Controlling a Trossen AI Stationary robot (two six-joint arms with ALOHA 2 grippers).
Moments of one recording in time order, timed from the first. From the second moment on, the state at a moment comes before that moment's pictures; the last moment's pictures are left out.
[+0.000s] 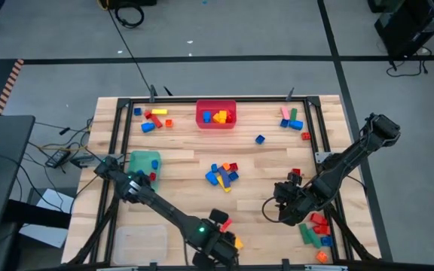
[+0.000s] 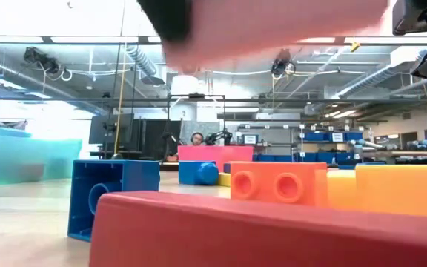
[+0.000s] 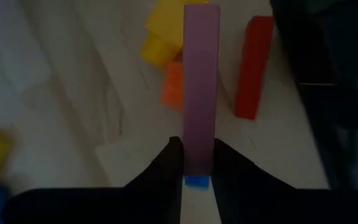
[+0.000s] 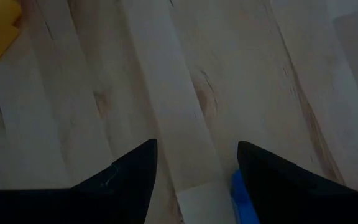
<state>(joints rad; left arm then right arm) -0.59 2.40 2.35 -1.29 -0.14 -0.19 0.71 1.35 0.83 -0.77 0.30 1.02</state>
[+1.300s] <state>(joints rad) -1.04 2.20 2.19 -1.57 -0.06 -2.10 0.71 1.35 0.83 -0.57 0.37 0.91</state>
